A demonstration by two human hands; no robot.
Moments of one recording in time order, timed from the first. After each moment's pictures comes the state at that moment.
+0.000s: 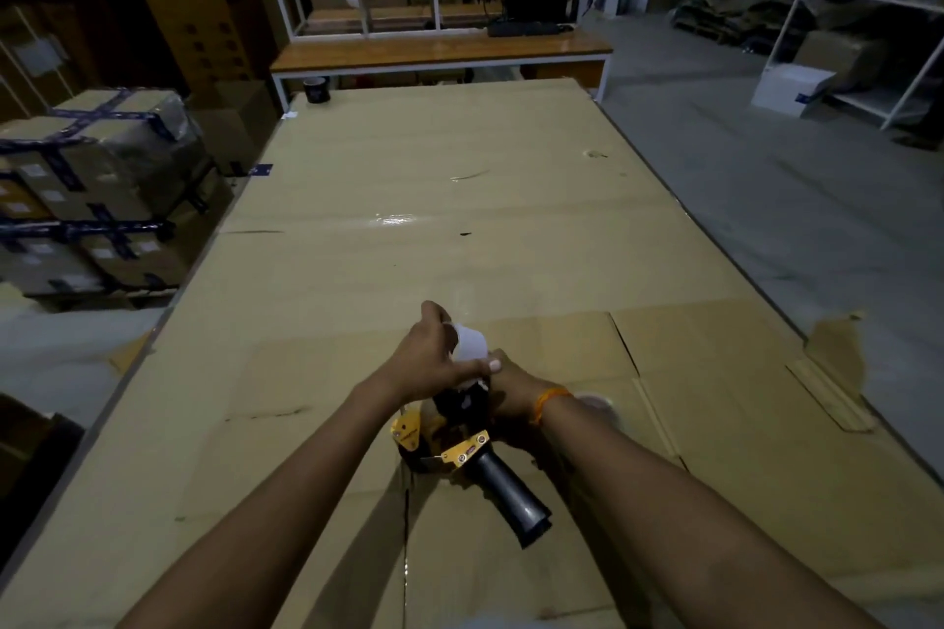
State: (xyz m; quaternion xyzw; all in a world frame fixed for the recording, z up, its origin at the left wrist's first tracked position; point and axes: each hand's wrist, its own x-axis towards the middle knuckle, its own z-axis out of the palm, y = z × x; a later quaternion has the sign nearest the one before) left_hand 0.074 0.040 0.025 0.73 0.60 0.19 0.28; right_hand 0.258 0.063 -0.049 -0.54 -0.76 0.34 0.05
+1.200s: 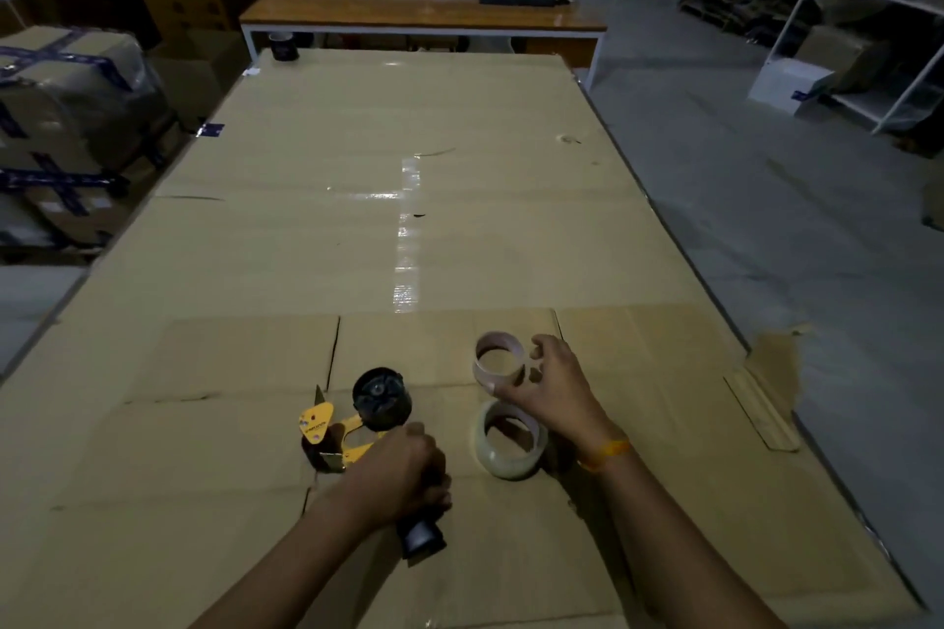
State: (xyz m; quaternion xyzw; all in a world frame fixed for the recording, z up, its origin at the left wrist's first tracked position) left_hand 0.154 -0.036 -0.060 0.86 0.48 -0.01 0.19; right_hand 0.410 0.040 -0.039 -0.67 -0.63 0.32 0.22
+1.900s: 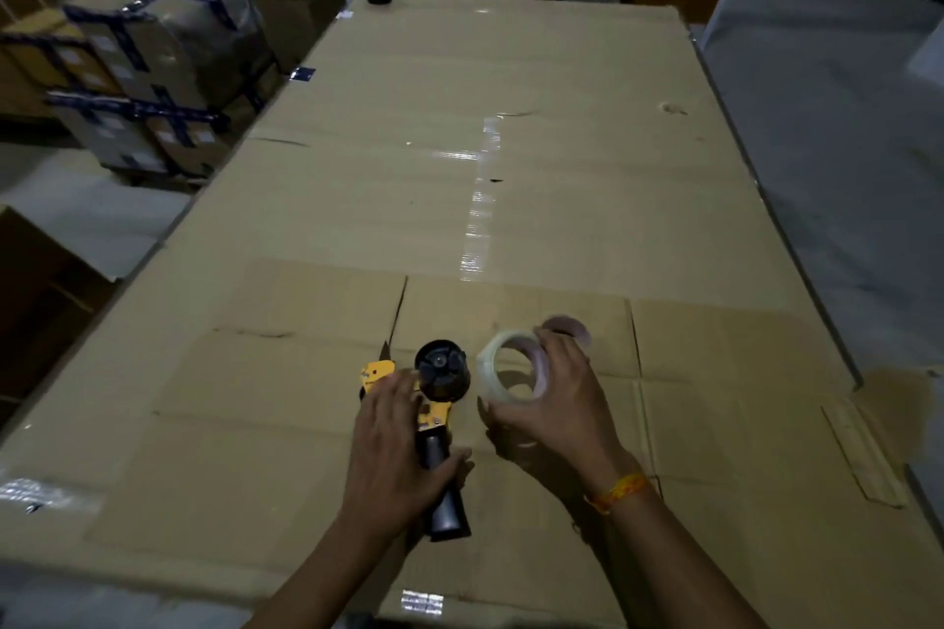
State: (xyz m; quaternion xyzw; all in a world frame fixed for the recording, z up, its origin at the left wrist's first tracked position) left_hand 0.127 -0.099 -0.084 0.64 0.73 0.23 0.08; right_hand 0.348 0.007 -0.033 -0.57 -0.74 0.27 0.23
